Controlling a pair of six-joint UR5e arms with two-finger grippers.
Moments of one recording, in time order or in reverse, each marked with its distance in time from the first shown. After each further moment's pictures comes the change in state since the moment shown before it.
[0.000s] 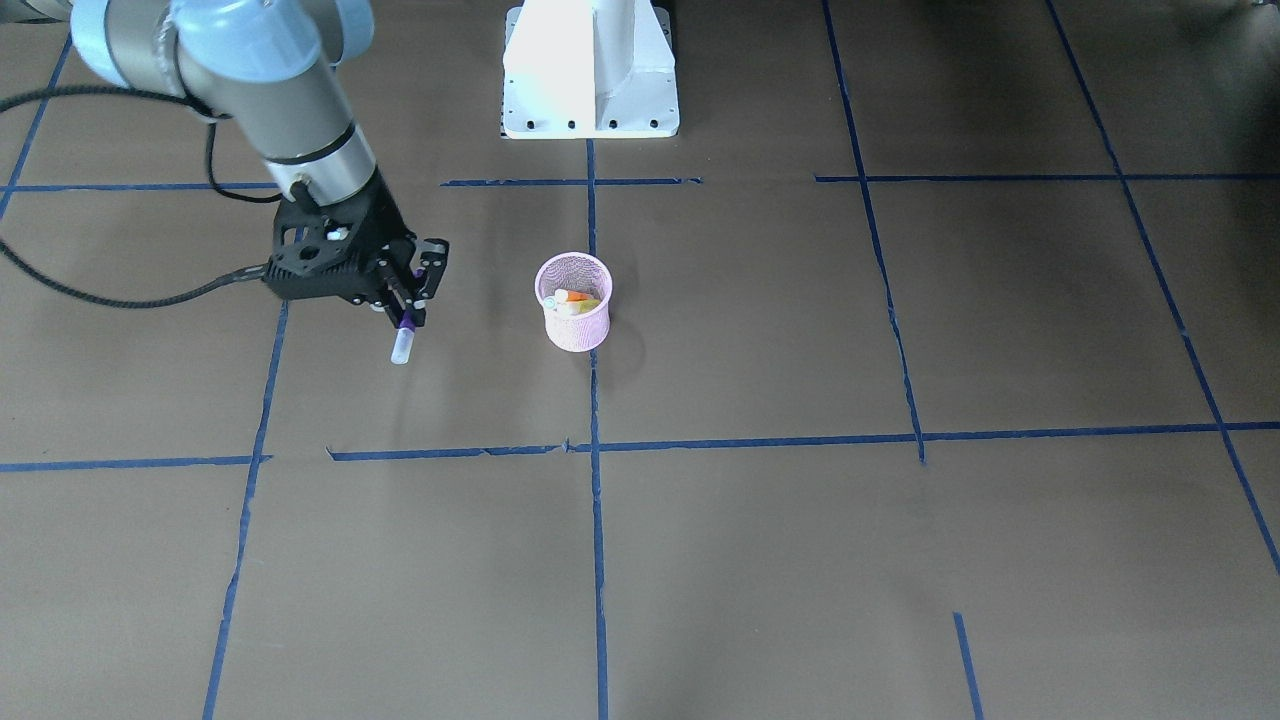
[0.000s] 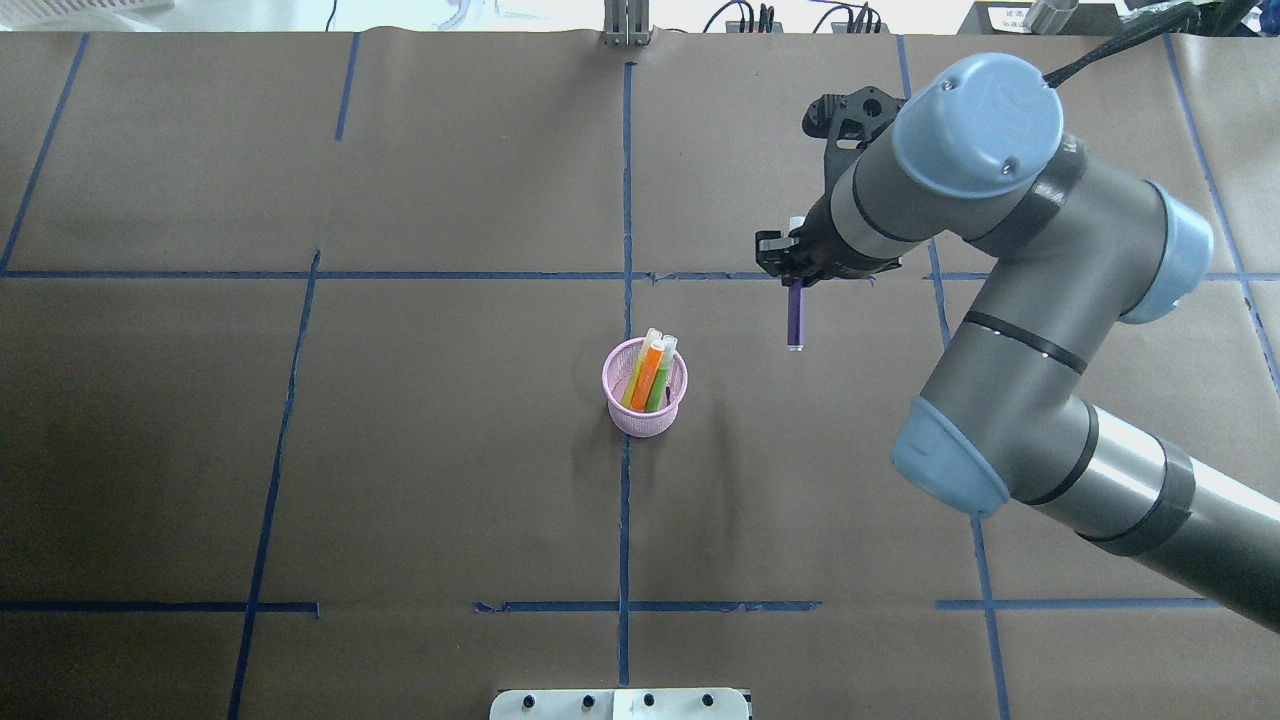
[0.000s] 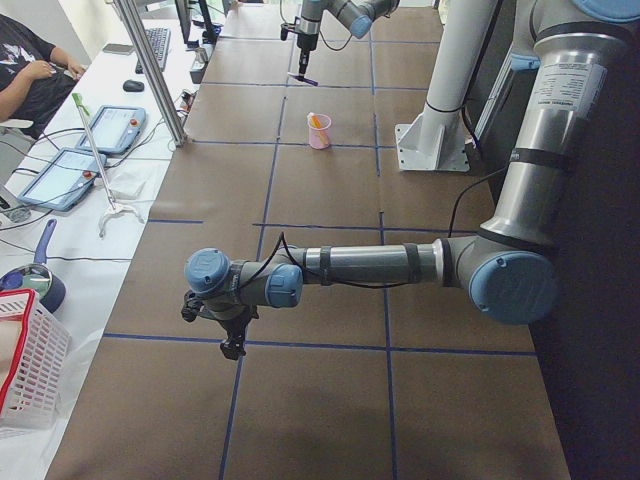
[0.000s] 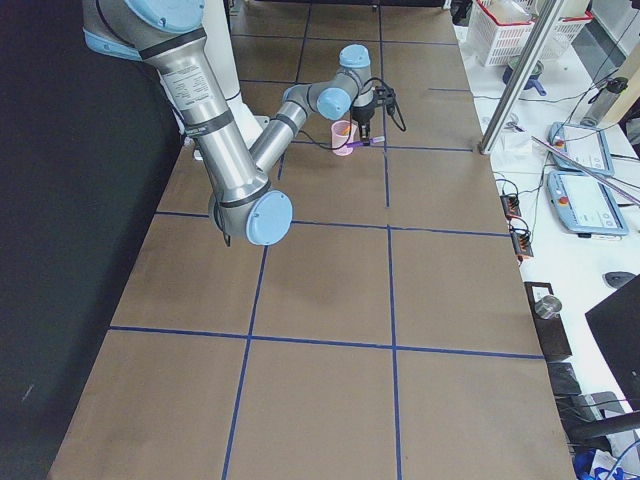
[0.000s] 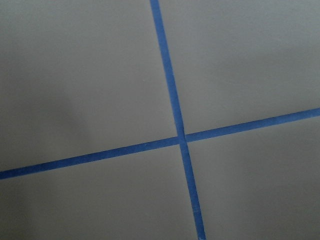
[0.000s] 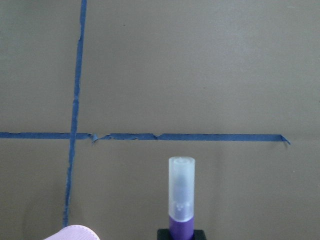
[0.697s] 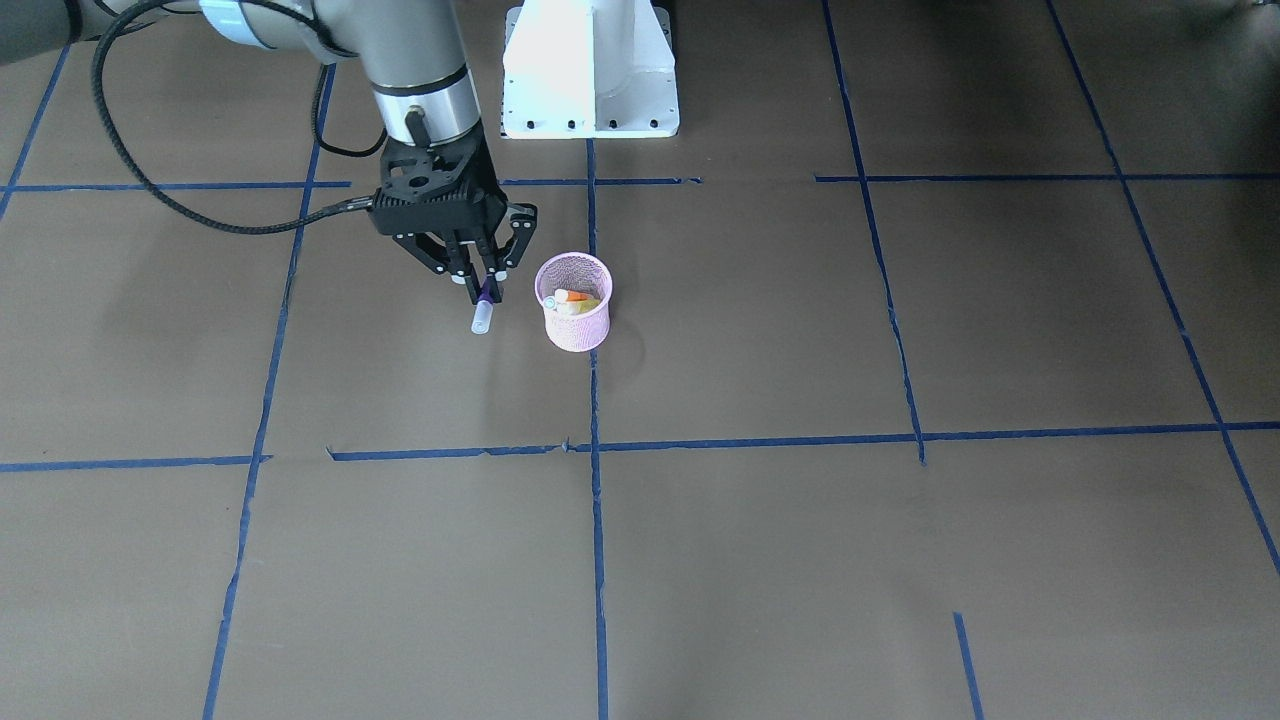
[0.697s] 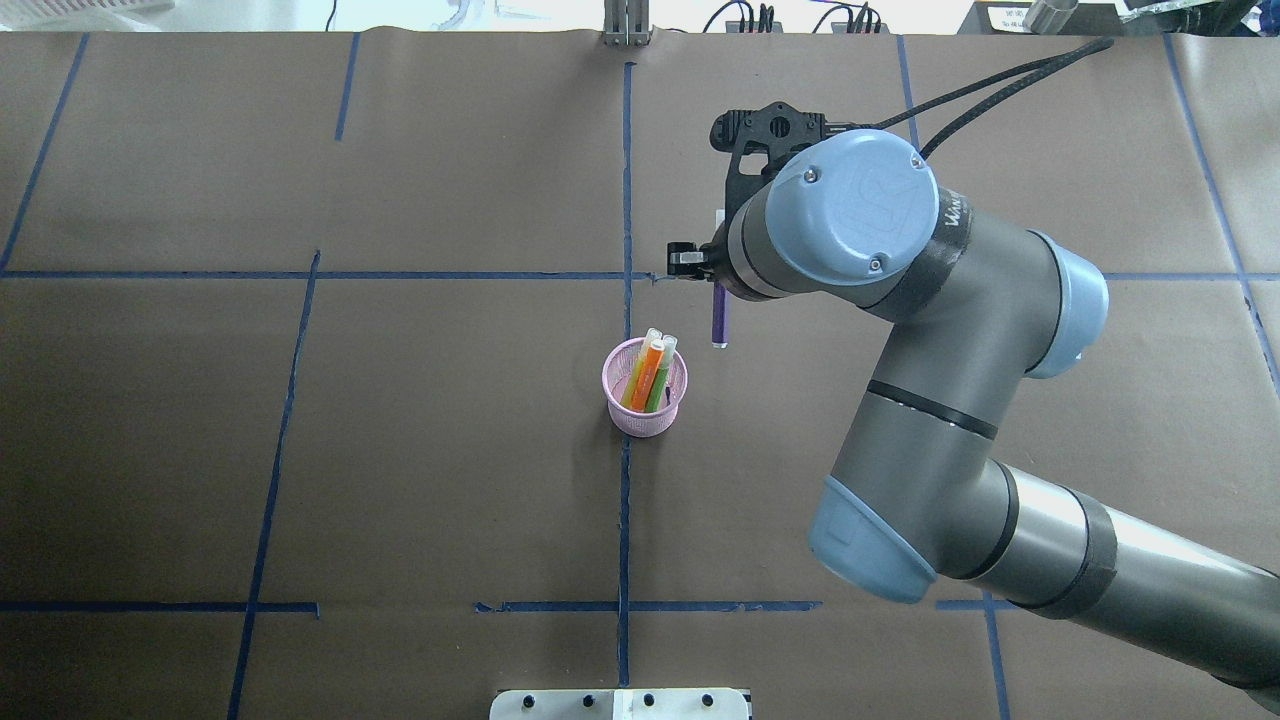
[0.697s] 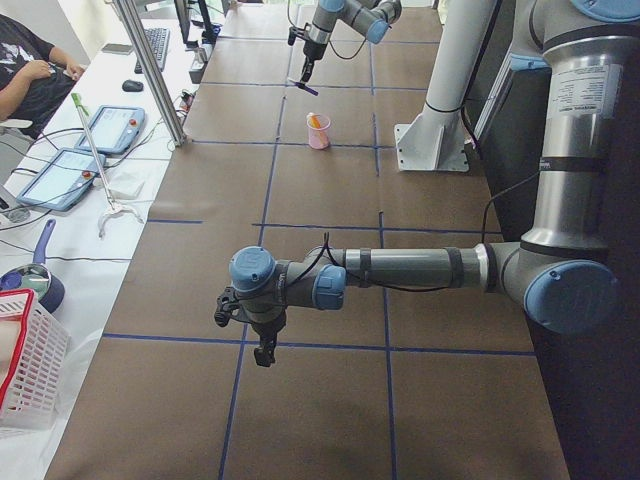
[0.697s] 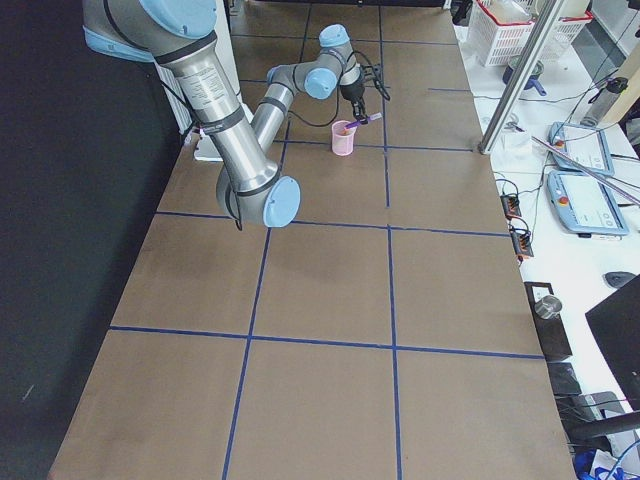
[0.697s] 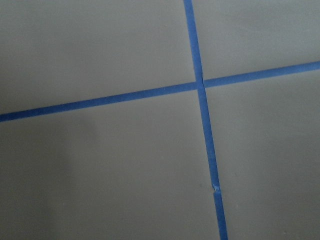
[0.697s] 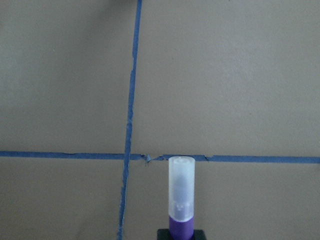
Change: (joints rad) left arm -0.004 0.183 -0.214 0.002 0.063 -0.048; right arm -0.111 0.106 0.010 -0.023 -0.254 0.062
